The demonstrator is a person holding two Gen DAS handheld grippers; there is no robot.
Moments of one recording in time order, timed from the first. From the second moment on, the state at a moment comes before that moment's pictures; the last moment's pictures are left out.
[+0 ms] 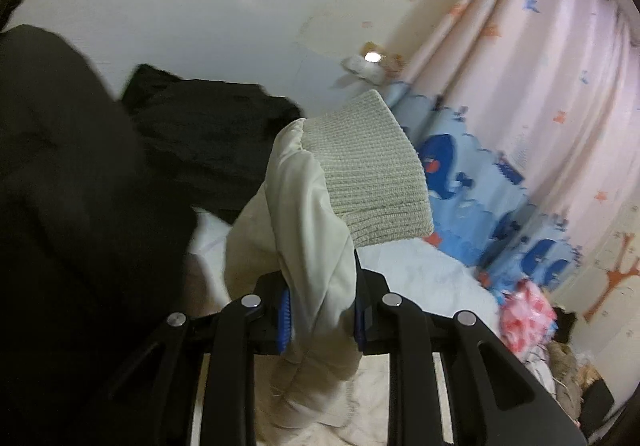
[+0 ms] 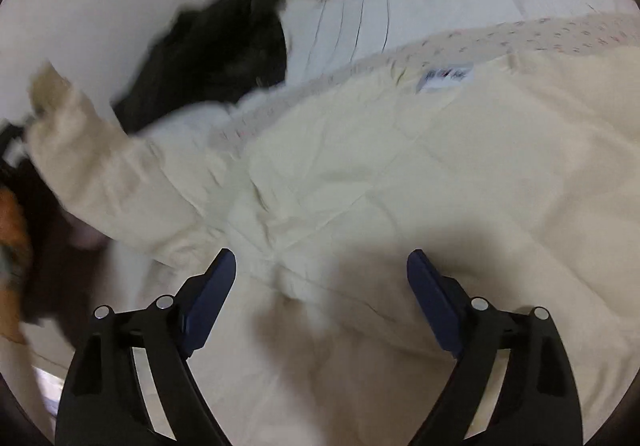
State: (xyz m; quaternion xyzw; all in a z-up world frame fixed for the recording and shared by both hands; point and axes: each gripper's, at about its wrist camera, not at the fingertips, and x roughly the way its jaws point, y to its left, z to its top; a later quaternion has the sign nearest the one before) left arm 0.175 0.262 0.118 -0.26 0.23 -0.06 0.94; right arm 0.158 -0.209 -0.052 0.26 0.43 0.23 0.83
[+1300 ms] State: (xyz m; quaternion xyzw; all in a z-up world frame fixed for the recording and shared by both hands) left arm 0.157 -0.131 -0.061 -0.06 0.38 -0.37 0.85; right arm 0.146 -0.401 -0.072 0.61 0.28 0.28 0.68
